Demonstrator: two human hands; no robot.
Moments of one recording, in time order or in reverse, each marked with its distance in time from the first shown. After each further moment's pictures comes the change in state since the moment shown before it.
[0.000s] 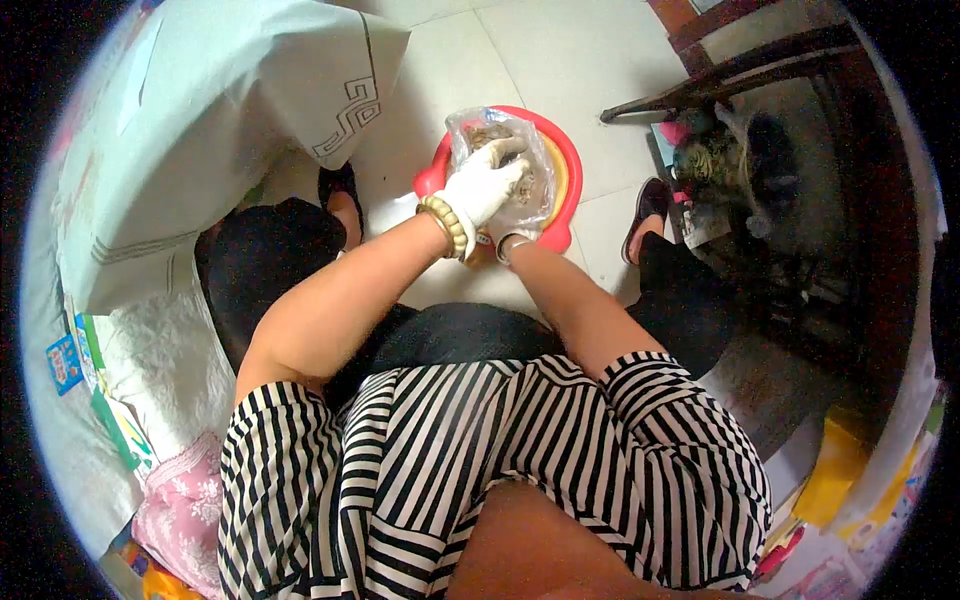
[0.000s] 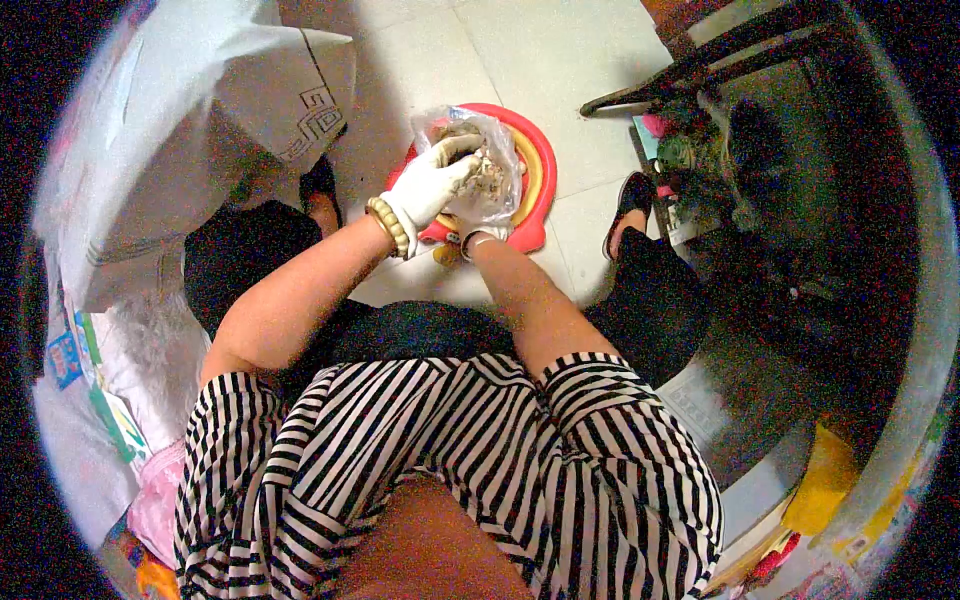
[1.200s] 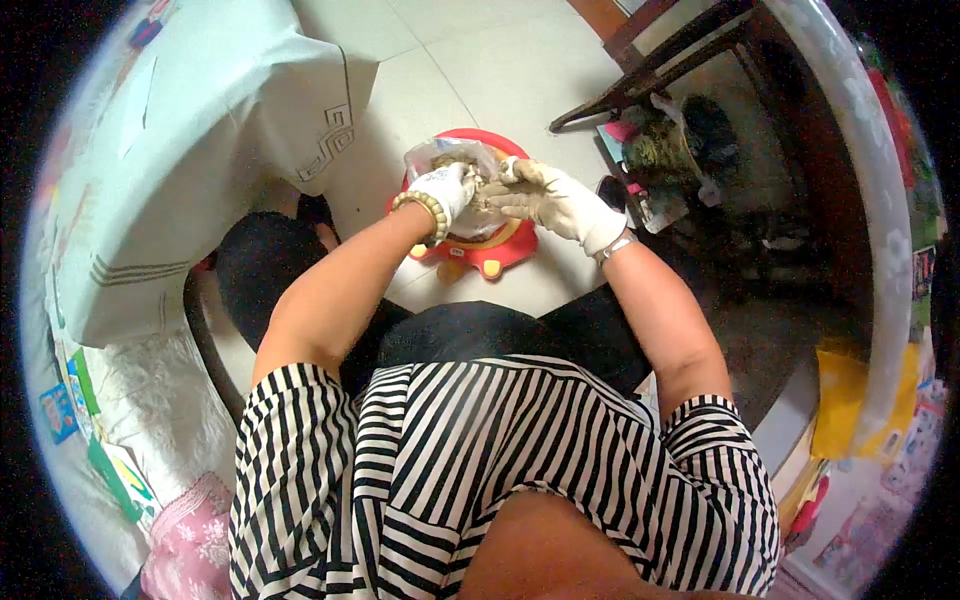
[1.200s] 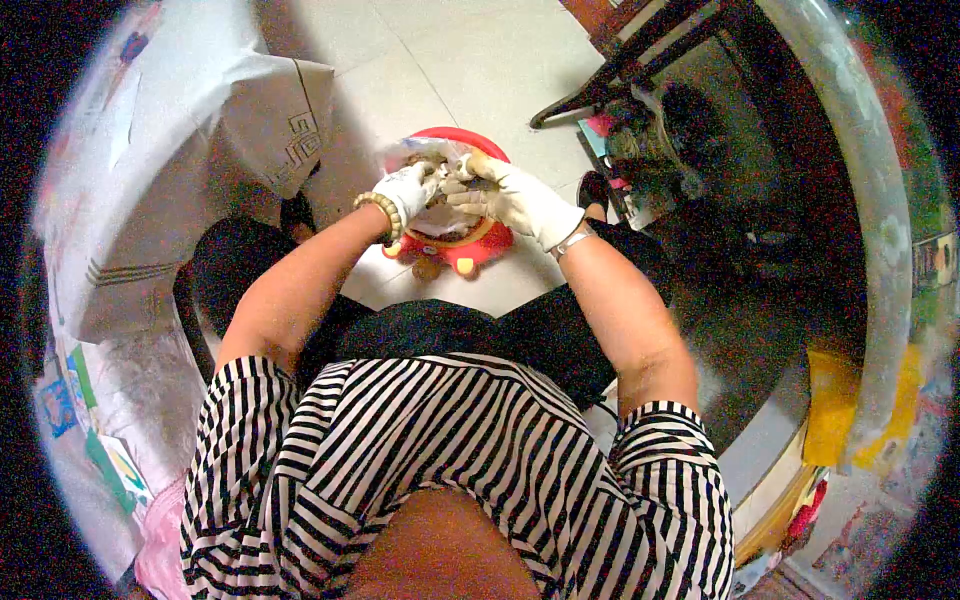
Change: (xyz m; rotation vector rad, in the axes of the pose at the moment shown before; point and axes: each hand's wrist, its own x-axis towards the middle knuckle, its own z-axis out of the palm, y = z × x) left_hand 0.016 -0.016 -0.018 0.975 -0.140 -0.014; right_hand -0.004 -0.001 -0.248 1.707 -0.715 0.414
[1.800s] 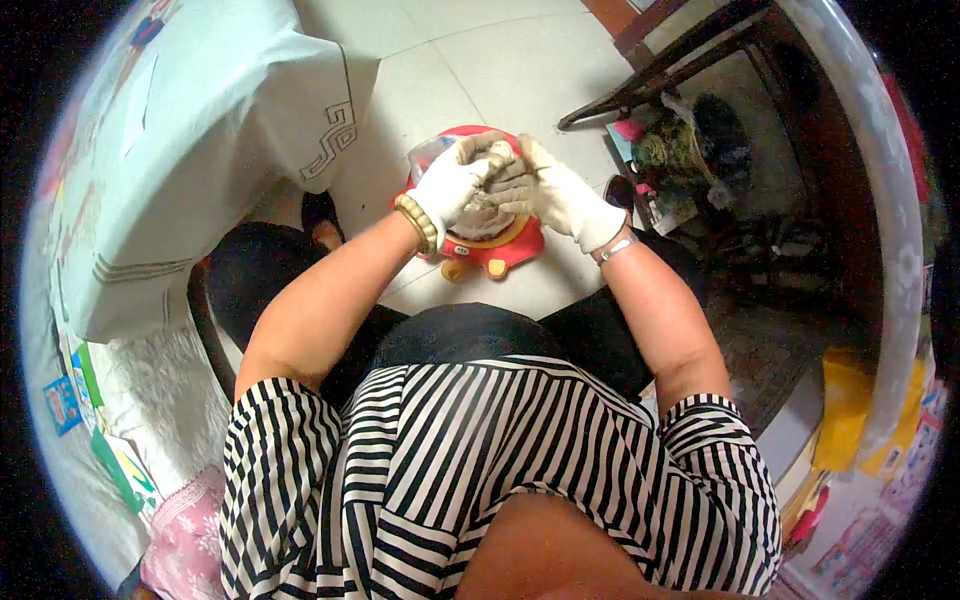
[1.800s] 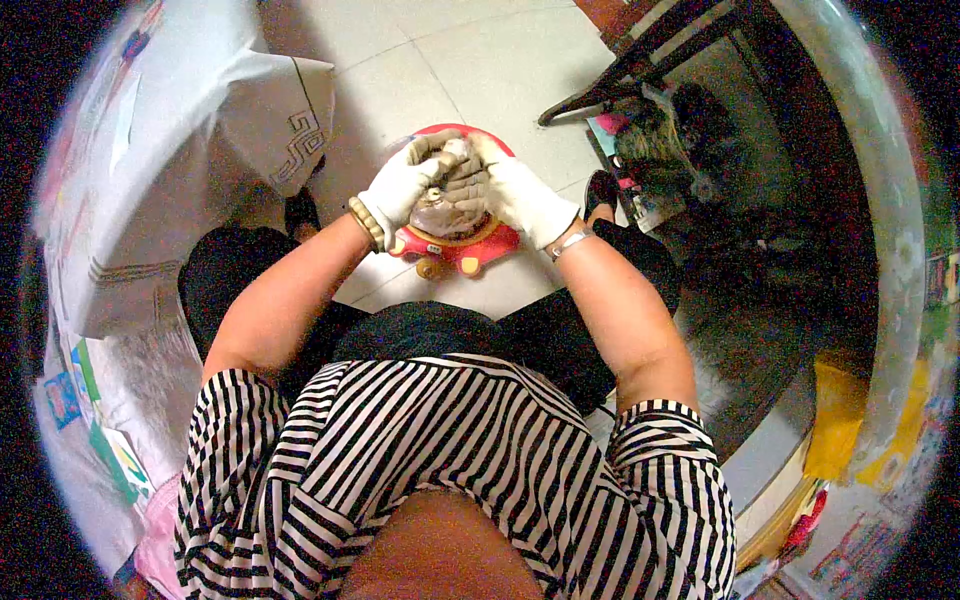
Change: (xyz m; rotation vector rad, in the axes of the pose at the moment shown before) left_hand -0.031 0.047 -0.029 -1.475 -0.107 0.059; right_hand 0.010 -0.007 0.020 -0.121 0.169 0.014
